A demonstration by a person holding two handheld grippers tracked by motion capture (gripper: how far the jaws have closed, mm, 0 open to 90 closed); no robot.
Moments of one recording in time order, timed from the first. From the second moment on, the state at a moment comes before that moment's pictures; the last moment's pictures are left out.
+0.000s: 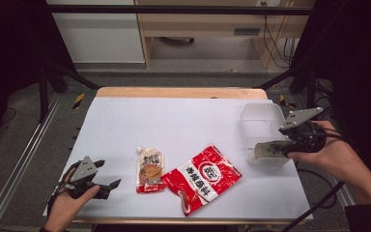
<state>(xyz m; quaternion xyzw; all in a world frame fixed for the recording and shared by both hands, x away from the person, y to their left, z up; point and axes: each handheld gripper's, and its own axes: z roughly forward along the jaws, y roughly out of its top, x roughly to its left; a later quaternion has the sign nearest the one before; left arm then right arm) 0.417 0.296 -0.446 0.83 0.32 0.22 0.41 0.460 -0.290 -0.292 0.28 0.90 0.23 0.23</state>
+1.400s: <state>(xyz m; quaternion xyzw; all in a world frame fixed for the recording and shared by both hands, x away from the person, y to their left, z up) 0.416 0.298 -0.446 0.83 0.32 0.23 0.40 0.483 -0.069 -0.341 0.23 0.89 0.35 0.20</state>
